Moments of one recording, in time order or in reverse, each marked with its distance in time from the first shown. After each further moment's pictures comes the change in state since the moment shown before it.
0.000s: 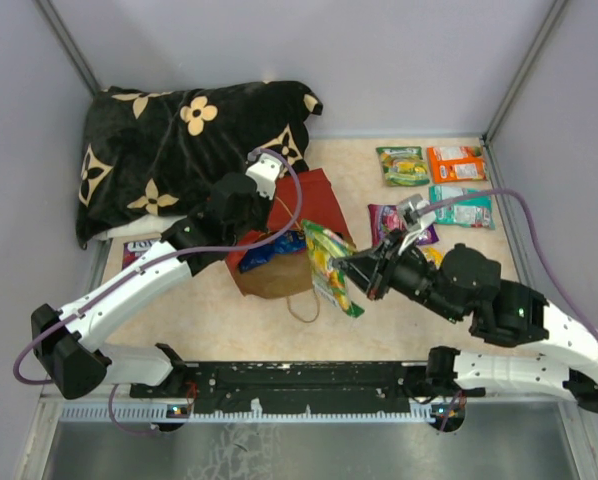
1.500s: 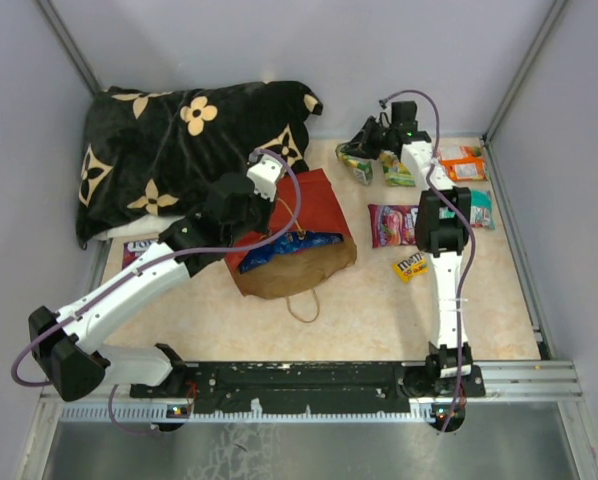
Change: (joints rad) left arm 0.000 -0.013 0.000 -0.002 0.085 -0.010; right arm -1.169 1.872 1.278 0.066 -1.020 0.088
